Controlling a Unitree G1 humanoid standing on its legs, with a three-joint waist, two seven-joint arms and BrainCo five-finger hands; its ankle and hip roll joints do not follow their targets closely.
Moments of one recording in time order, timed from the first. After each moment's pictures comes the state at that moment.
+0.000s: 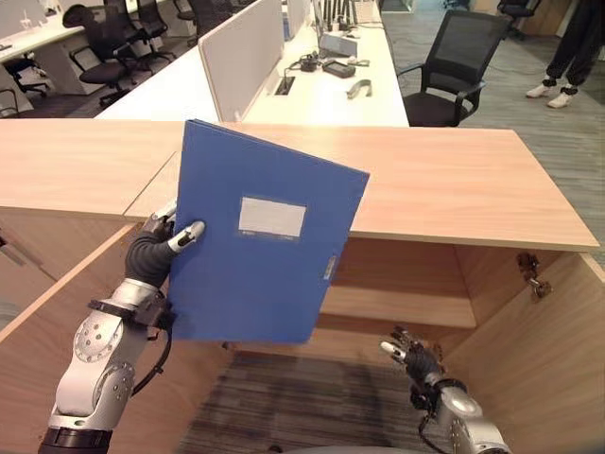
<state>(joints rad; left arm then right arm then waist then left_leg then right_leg) 0.09 0.62 0.10 -0.25 -0.72 -0.11 -0.23 0.08 -0.30 0.19 0.47 0.51 -0.02 0.16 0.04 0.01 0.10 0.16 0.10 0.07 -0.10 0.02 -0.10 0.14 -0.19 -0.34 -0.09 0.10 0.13</state>
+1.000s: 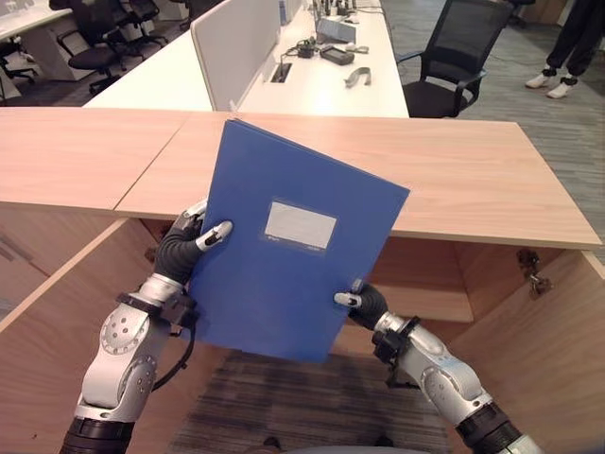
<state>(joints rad) 0.01 0.55 0.03 -0.27 -0.64 -0.09 -0.25 -0.10 -0.35 0.43 0.03 0.81 0.06 0.35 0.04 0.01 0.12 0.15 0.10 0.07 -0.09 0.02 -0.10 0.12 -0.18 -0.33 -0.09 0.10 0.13</state>
